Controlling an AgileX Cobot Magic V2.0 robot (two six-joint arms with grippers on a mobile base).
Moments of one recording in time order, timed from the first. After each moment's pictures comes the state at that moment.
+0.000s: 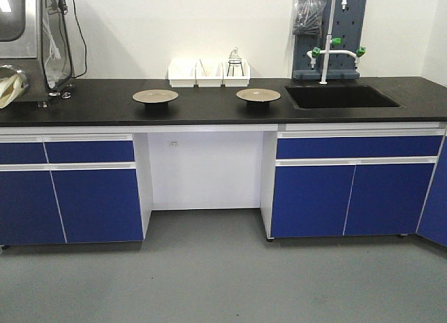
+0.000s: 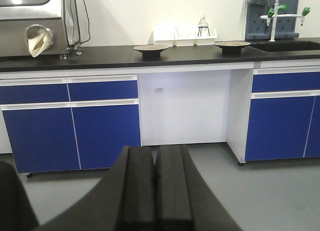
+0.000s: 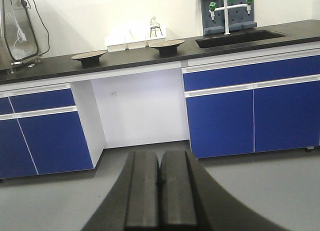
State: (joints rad) left arm -0.01 -0.01 0.03 -0.07 0.08 0.09; right arm 0.09 -0.01 0.03 -0.04 0.10 0.18
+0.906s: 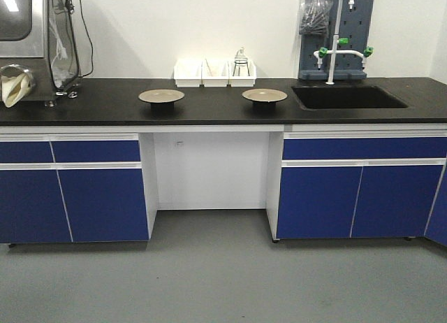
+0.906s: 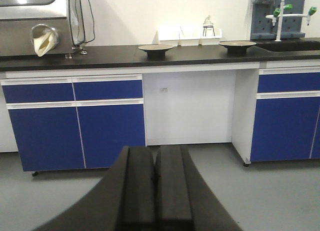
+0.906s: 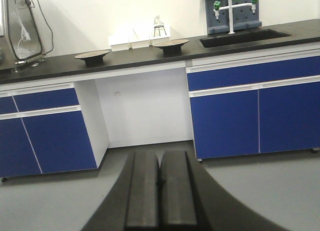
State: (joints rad) left arm -0.01 -0.01 0.03 -0.07 0.08 0.09; right arm 0.09 -0.01 0.03 -0.04 0.10 0.18
